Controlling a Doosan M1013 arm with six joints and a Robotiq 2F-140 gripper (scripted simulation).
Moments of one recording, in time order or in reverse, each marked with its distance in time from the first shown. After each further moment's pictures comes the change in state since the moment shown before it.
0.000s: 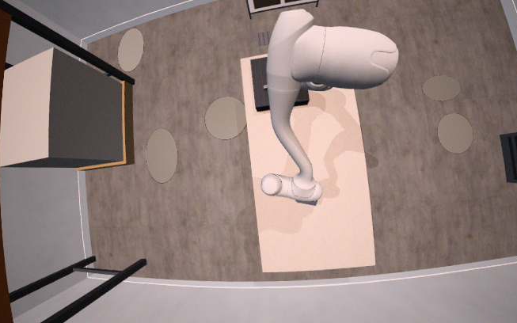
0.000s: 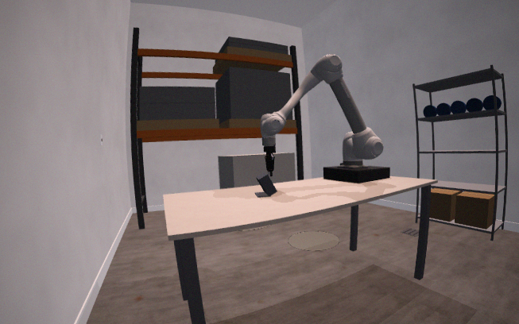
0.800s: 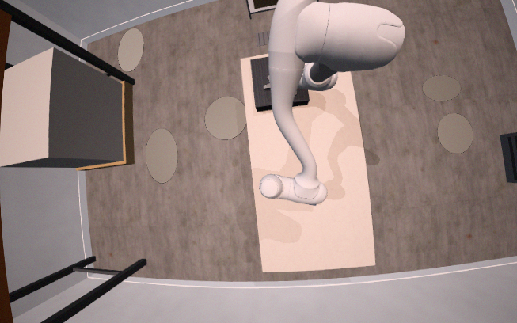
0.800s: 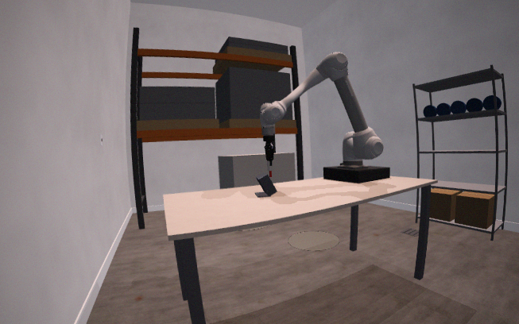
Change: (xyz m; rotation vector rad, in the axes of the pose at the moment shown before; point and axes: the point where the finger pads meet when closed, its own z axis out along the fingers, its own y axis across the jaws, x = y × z) arm 0.001 0.000 -0.071 0.006 0.003 -0.008
